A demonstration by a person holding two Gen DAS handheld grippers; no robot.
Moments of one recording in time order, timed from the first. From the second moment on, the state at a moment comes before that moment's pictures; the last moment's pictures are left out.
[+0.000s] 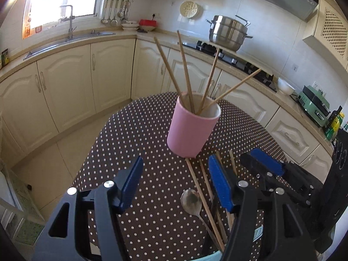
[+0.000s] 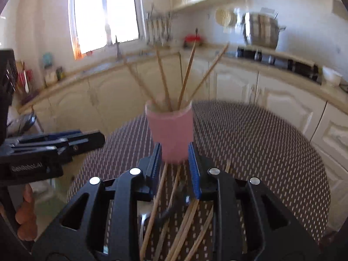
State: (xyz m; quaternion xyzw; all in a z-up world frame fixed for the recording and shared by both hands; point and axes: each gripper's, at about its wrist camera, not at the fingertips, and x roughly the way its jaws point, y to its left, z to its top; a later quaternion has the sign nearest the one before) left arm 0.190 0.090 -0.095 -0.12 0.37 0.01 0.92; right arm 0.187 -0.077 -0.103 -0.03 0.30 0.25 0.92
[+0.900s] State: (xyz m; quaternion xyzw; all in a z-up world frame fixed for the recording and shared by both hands) left arm 0.190 0.097 -0.168 -0.15 0.51 -0.01 0.85; right arm 0.197 -0.042 -0.171 -0.09 0.48 0.27 0.83
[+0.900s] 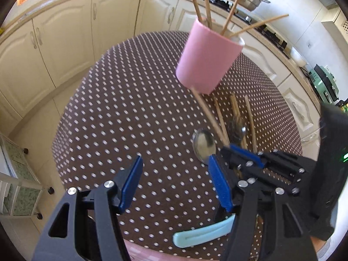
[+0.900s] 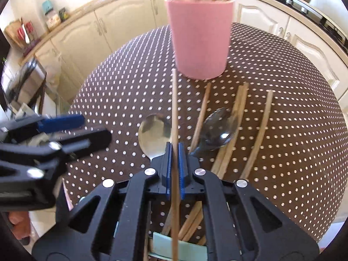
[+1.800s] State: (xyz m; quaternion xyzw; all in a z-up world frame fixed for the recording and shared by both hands) left arm 0.227 -0.015 -0.195 -0.03 0.54 0.03 0.84; right arm 0.200 -0.120 -0.160 -0.03 0.46 0.30 0.83
